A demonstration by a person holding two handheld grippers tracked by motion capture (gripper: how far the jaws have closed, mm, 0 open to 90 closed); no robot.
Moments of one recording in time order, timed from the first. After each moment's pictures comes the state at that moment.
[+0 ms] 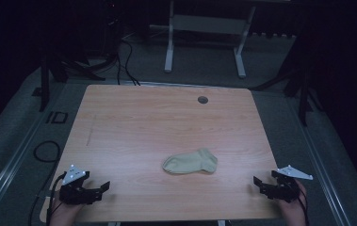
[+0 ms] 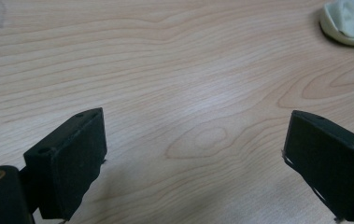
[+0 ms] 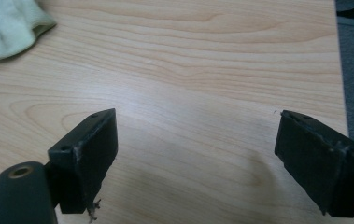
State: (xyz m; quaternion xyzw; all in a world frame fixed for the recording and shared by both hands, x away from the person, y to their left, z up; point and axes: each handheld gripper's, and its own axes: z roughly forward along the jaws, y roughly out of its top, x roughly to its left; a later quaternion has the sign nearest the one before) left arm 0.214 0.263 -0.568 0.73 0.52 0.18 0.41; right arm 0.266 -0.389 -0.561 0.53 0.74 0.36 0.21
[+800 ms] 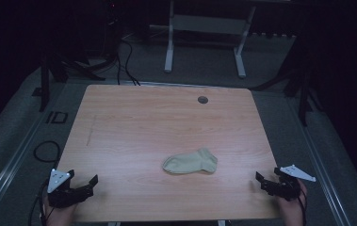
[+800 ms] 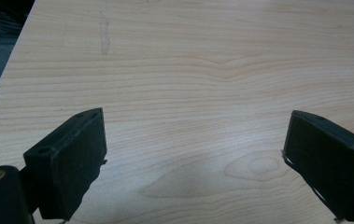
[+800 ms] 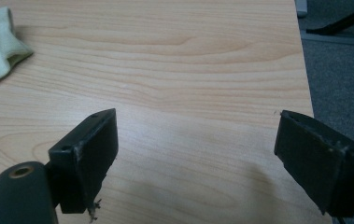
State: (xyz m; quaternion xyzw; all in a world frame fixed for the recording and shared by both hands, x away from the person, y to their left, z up) left arm 0.199 0.279 -0.568 0.64 0.58 0.27 0.43; right arm 0.270 -0.395 -0.566 0.54 0.71 0.39 0.25
